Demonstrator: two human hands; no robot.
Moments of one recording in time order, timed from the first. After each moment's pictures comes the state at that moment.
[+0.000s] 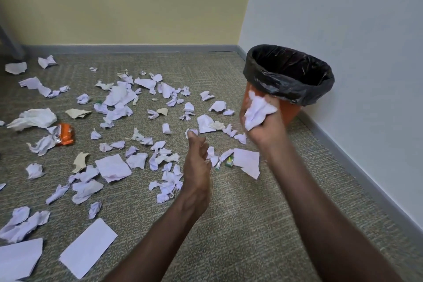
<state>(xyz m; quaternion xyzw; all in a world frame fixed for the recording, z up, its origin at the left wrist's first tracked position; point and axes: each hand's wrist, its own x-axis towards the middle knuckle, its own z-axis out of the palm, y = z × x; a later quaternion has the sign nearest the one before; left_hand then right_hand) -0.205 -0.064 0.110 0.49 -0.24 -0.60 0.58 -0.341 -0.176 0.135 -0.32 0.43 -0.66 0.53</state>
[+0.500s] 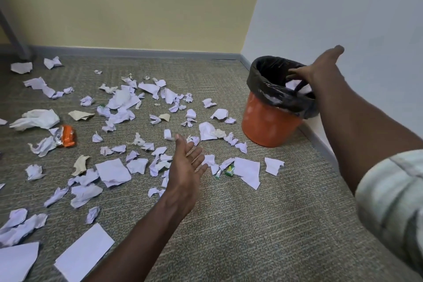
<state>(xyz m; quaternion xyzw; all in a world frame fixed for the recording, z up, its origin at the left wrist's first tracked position) -0.174 -0.083 0.107 0.45 -0.14 -0.65 0.60 -0.415 -0.288 0.283 0.00 0.38 -0.74 0.55</state>
